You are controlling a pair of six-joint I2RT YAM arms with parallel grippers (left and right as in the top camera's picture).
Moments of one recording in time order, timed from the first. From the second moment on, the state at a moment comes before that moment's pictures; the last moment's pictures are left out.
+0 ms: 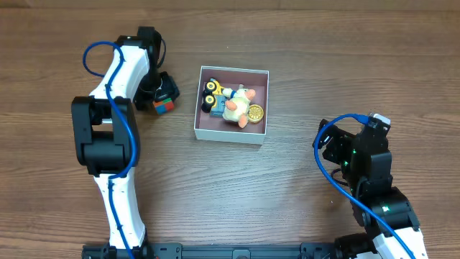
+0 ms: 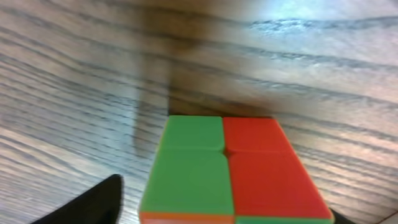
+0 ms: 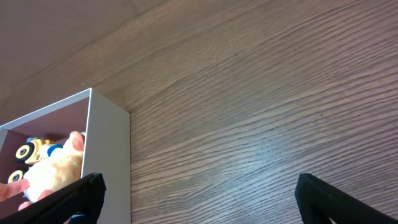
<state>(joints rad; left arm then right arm) -0.04 2.26 1.79 -1.14 0.00 -0.51 0.20 0.77 0.59 -0.45 0.18 0.55</state>
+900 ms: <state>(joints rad) -0.13 2.26 2.23 -1.44 0.02 -0.42 0.20 0.77 0.59 -0.45 0.18 0.55</state>
